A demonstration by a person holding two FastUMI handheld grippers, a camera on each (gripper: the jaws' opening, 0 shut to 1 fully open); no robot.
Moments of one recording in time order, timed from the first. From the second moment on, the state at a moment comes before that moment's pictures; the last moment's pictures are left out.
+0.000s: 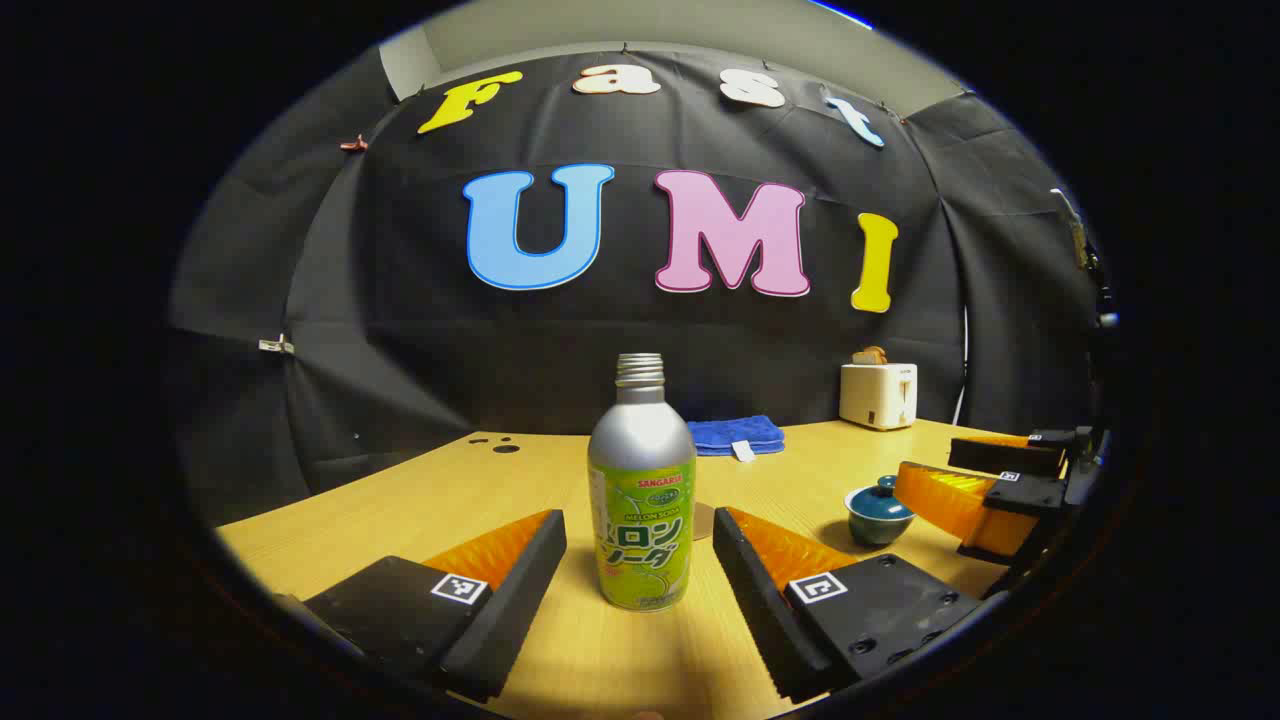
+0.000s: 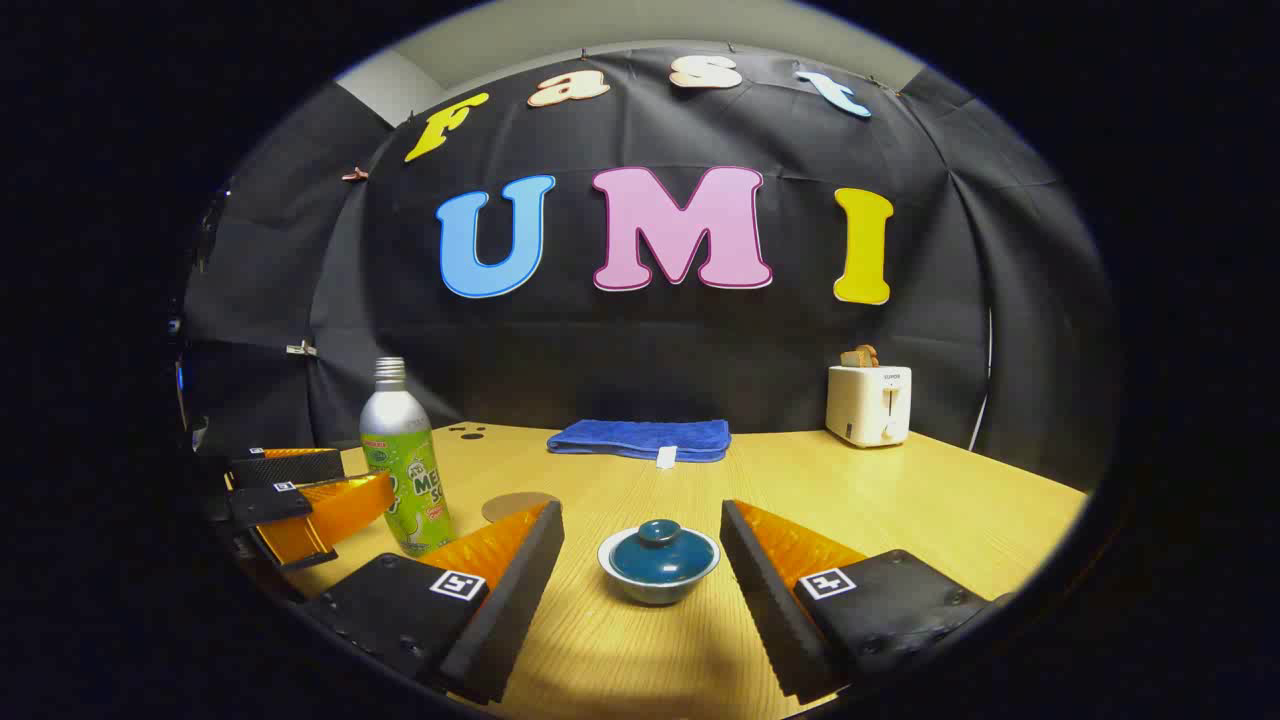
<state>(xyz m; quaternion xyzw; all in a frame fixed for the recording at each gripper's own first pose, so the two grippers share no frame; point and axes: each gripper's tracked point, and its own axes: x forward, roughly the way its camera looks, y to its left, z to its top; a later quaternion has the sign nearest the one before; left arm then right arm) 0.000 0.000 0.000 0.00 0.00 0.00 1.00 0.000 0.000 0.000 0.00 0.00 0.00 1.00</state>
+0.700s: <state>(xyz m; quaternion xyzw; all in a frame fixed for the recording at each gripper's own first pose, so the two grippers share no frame) 0.013 0.010 0.002 0.00 0.00 0.01 1.00 0.017 -0.002 -0.001 0.00 0.00 -0.01 1.00</state>
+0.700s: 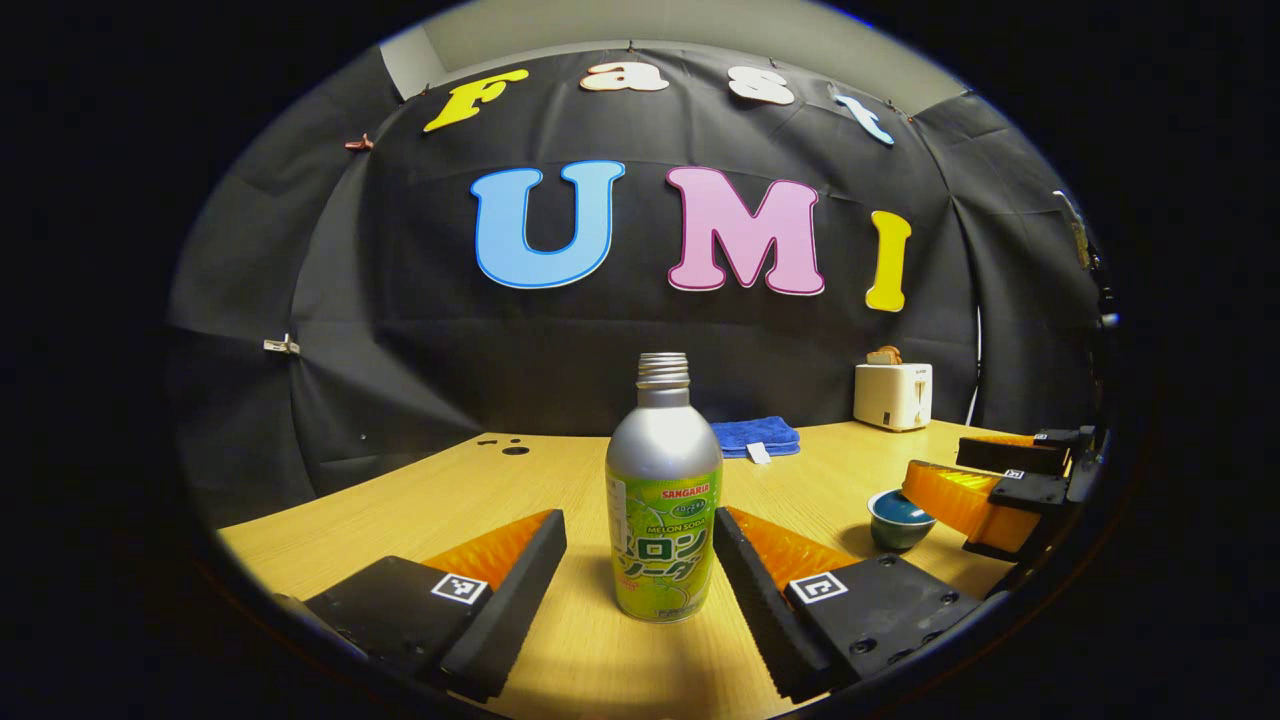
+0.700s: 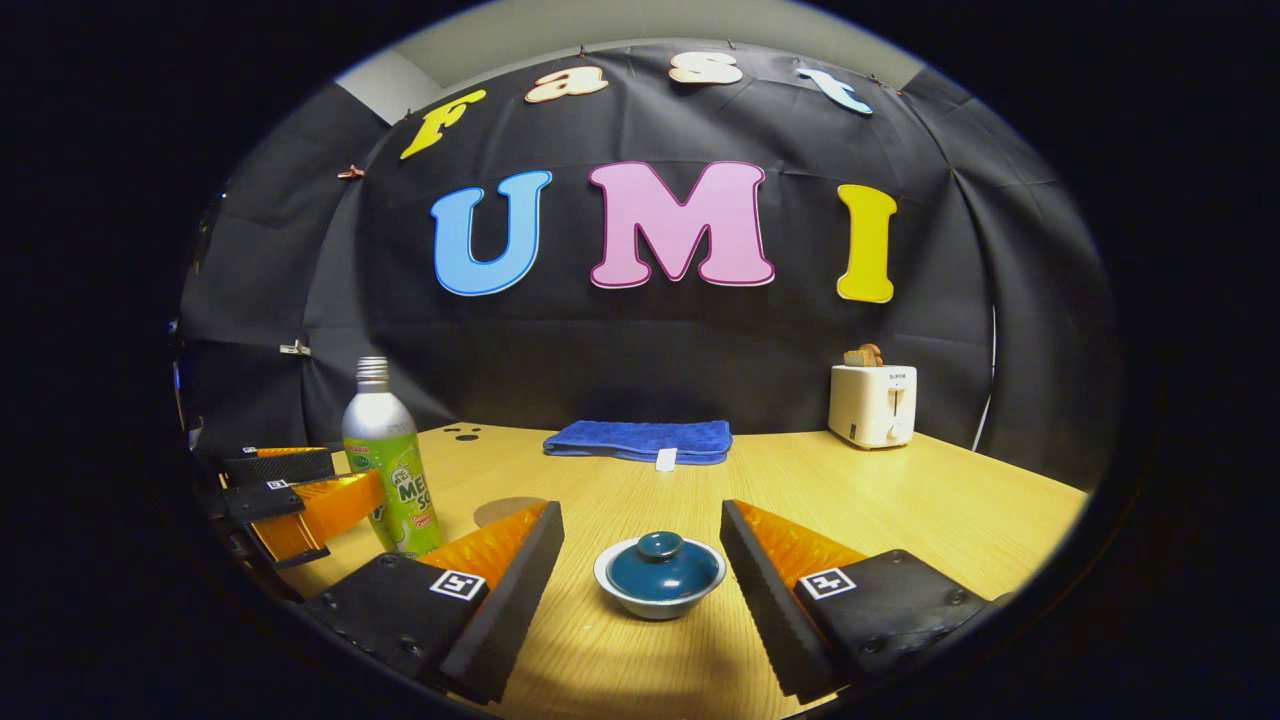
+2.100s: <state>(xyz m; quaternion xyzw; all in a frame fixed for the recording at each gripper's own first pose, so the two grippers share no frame) 0.012 0.012 0.002 0.00 0.00 0.01 1.00 0.064 -0.014 -0.039 -0.05 0.11 0.02 0.99</state>
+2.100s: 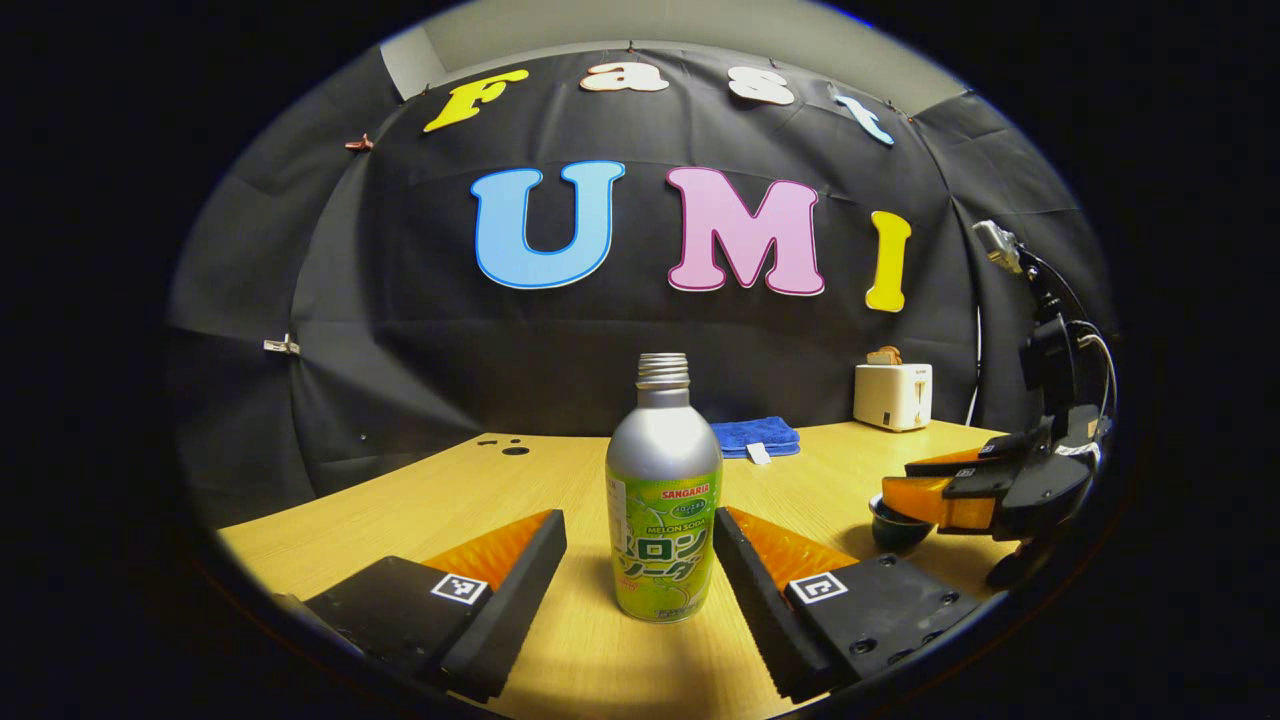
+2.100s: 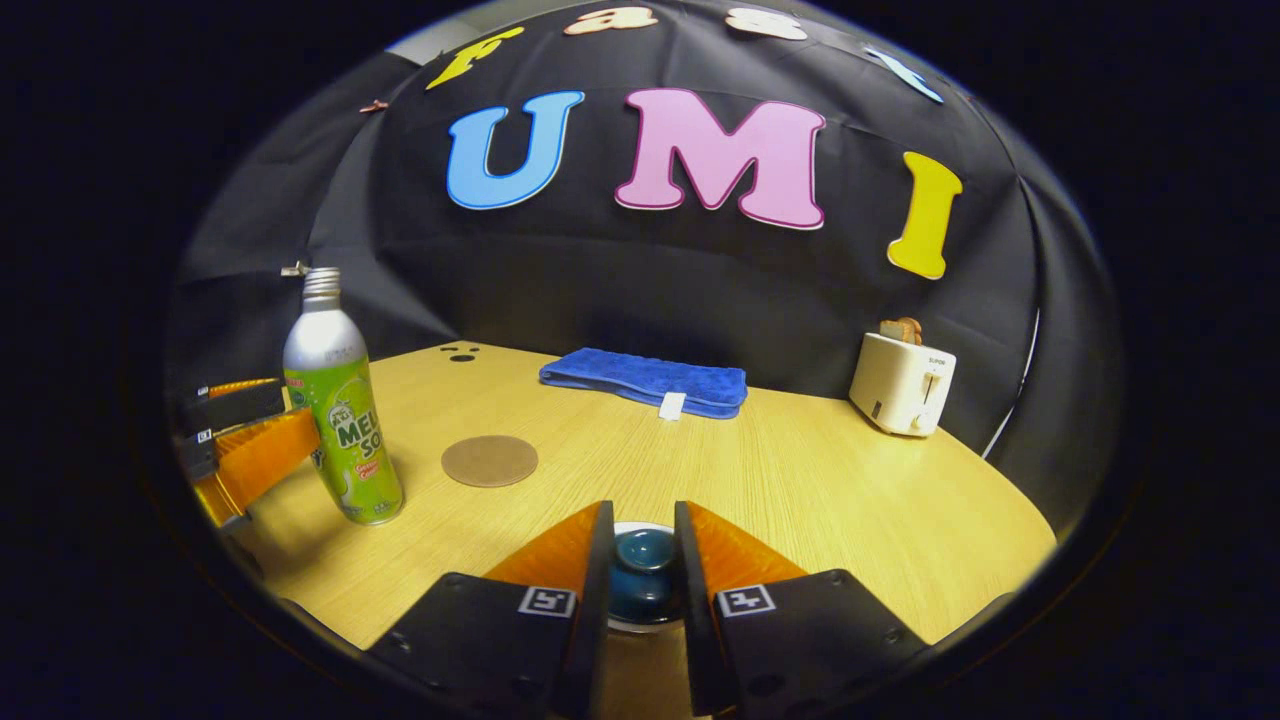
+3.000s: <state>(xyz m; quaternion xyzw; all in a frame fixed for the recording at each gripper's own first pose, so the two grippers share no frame) 0.038 0.003 0.003 0.00 0.00 -0.02 1.00 0.037 -0.031 -0.004 0.00 0.00 0.01 1.00</state>
